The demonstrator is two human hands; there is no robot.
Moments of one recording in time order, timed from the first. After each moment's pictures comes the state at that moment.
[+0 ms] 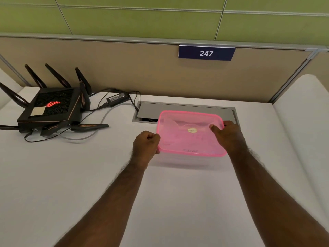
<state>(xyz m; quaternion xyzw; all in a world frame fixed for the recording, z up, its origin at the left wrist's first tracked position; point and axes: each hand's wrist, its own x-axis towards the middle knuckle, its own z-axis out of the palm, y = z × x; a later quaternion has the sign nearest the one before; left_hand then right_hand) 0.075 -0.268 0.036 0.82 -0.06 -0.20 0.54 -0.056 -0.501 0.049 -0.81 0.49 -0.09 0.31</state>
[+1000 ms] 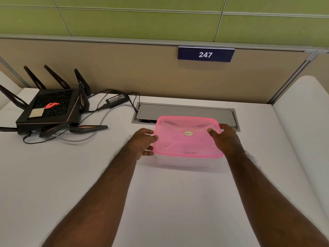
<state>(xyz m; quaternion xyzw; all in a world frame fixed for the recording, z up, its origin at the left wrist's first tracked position) 0.108 -0.273 0.050 0.78 0.00 -0.39 0.49 -0.055 -0.496 0.041 -0.79 0.49 -0.08 0.36</state>
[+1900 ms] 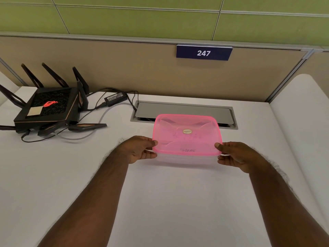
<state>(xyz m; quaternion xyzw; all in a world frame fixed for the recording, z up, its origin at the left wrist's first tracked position) 0.105 -0.250 0.042 0.67 0.02 -0.51 0.54 -0.117 -0.513 0.031 -0.57 0.47 0.03 0.67</state>
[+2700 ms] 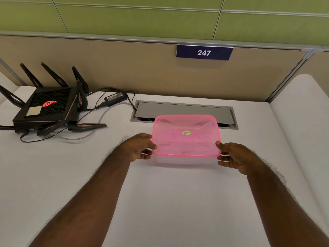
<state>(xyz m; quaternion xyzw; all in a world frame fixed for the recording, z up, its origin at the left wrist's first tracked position) 0.113 -0.258 0.041 0.75 0.00 -0.49 0.45 -0.112 -0.506 0.031 -0.54 0.50 0.02 0.67</state>
